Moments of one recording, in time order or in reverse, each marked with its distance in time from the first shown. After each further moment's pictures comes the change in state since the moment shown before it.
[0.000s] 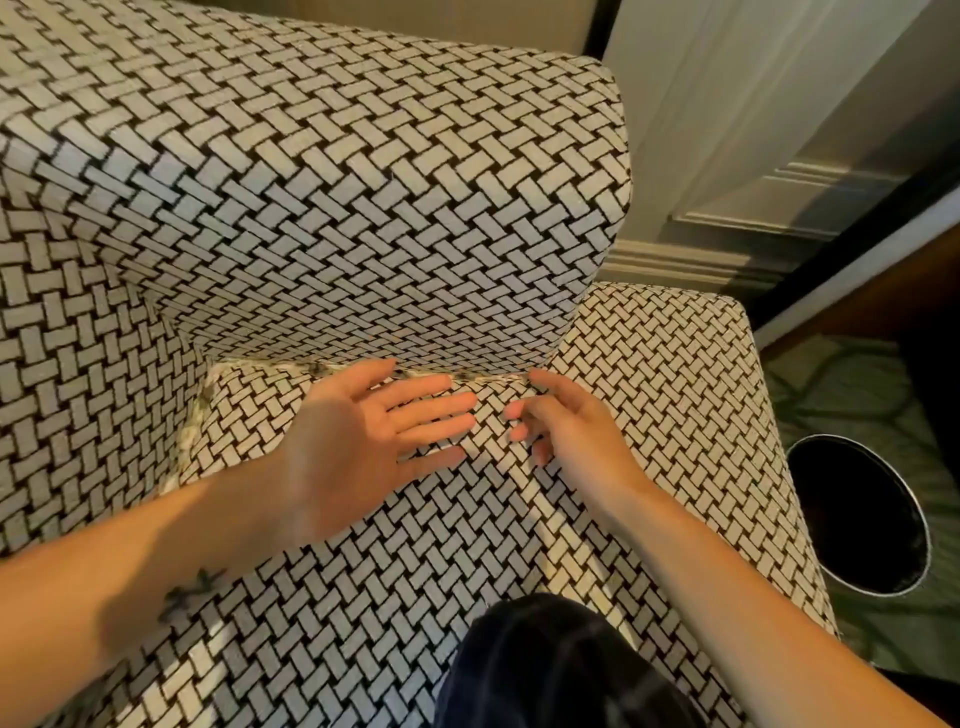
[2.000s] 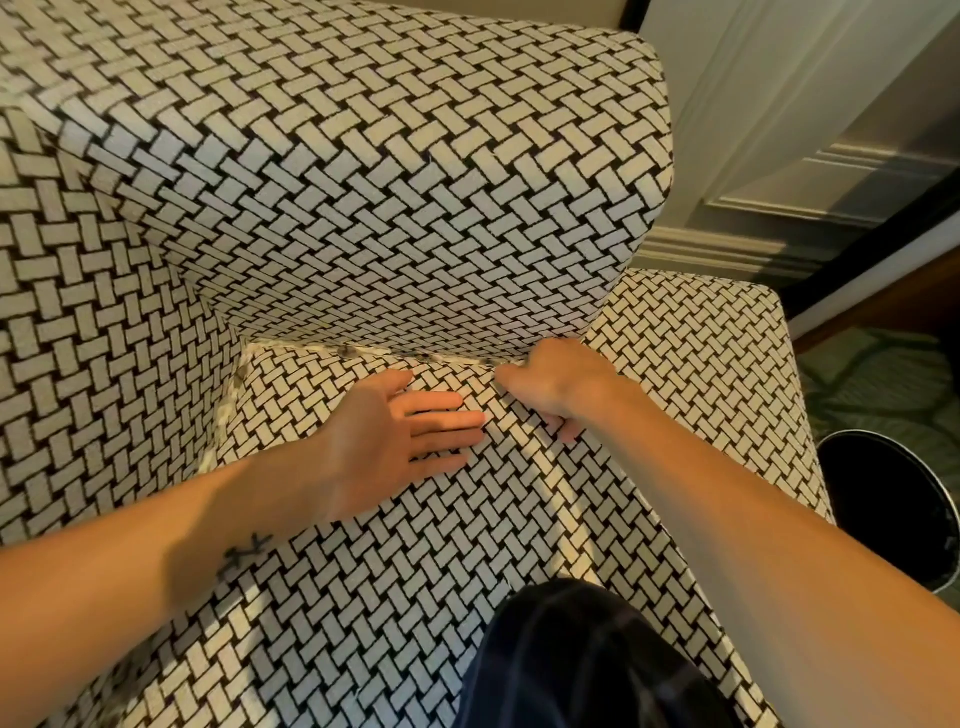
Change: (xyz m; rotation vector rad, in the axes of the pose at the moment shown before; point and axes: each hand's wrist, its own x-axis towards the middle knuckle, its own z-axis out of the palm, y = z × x) left_hand 0.012 -0.007 -0.017 0.124 0.111 -0.128; right_hand 0.054 -0.042 0.022 -1.094 -0.158 0.079
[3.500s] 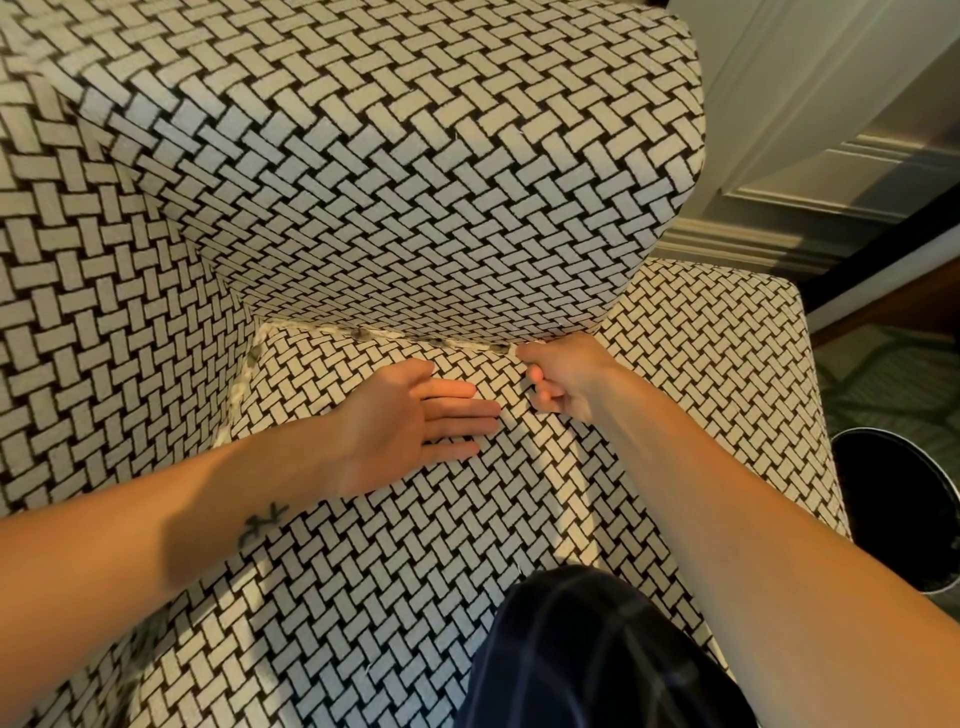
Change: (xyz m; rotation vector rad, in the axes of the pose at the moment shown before) left_hand 0.011 -0.002 -0.011 0.023 -0.130 -0.016; right_hand 0.012 0.001 0.019 1.130 -0.079 0.250
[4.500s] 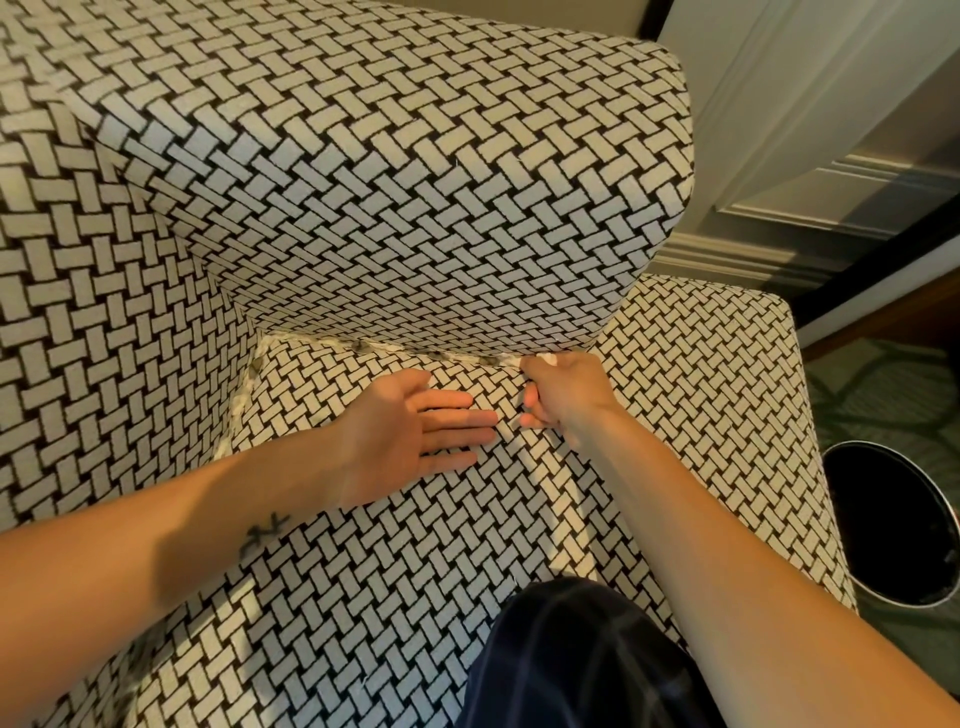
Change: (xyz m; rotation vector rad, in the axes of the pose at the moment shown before) left_hand -0.001 0.001 0.002 -0.030 0.032 0.000; right_hand -0.005 0.017 0.004 0.057 0.103 -0.200
